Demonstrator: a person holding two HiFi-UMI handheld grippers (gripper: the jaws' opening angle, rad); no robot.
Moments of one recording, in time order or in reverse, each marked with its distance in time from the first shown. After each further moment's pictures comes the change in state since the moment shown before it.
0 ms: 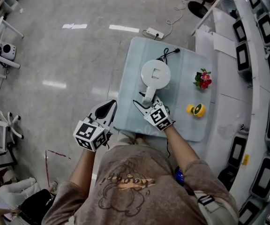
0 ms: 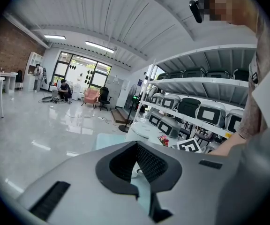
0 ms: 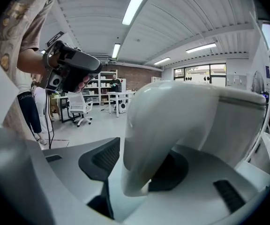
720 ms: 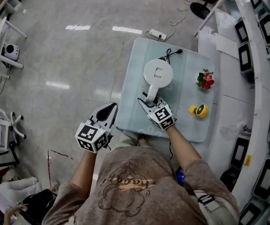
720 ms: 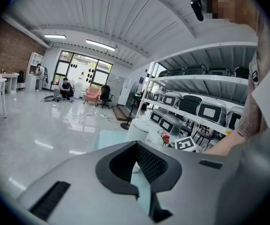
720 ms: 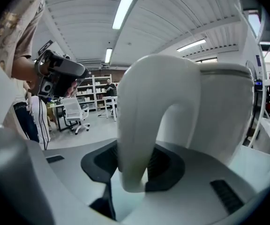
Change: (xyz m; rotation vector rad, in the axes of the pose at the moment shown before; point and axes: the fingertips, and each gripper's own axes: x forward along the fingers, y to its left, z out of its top) left arm -0.011 0.000 -0.013 -0.004 0.030 0.019; right arm 0.001 -0.008 -0.013 0.117 -0.039 -0.013
